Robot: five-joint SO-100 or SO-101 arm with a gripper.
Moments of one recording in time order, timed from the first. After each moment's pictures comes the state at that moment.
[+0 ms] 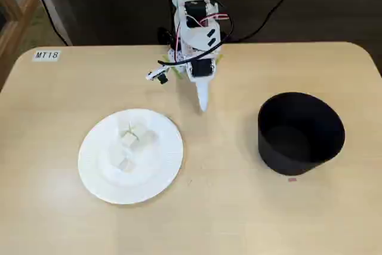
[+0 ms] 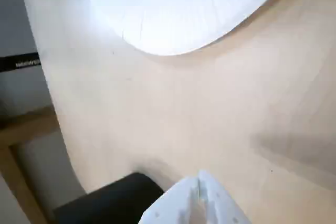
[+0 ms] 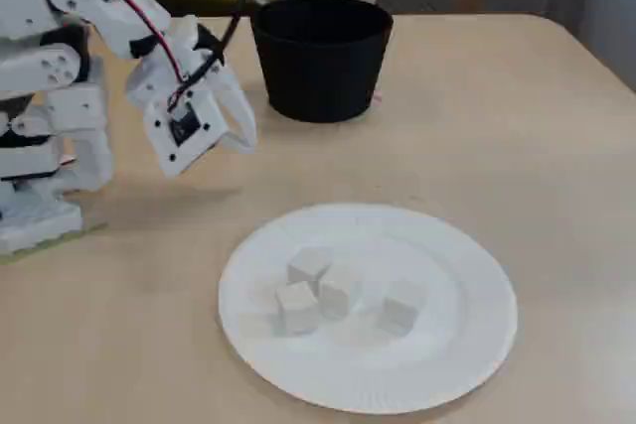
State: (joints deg) arm -6.5 186.3 170.3 64.9 -2.5
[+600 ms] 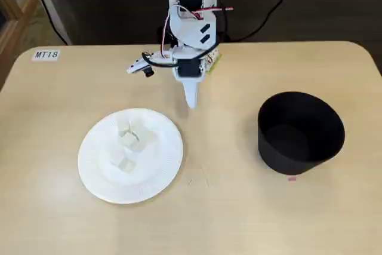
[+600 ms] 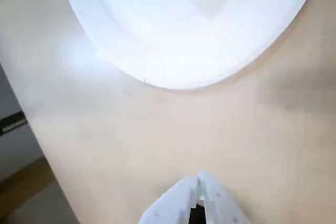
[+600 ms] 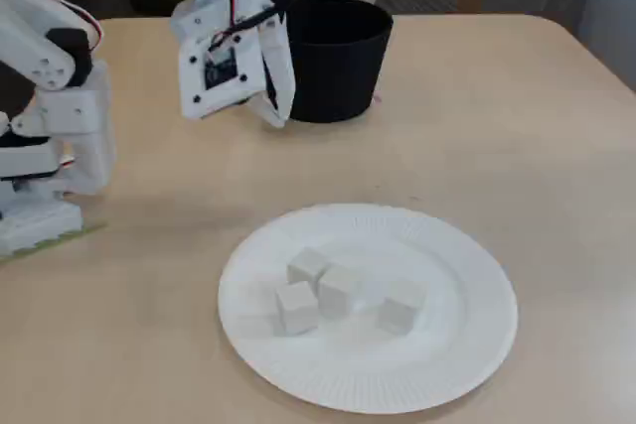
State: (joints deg) arm 2.8 137.5 131.9 65.6 0.6
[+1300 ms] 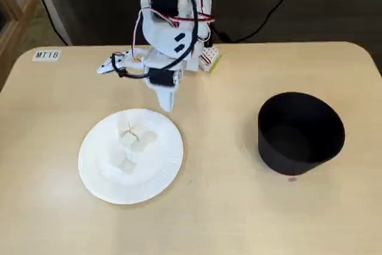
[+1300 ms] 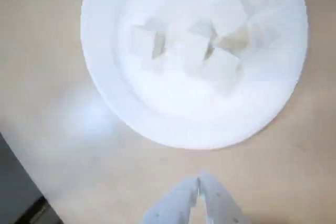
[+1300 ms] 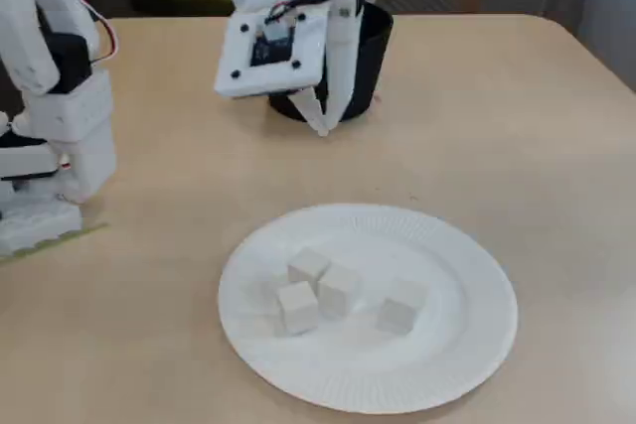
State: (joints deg) arm 20.1 99.9 87.0 84.9 -4.7
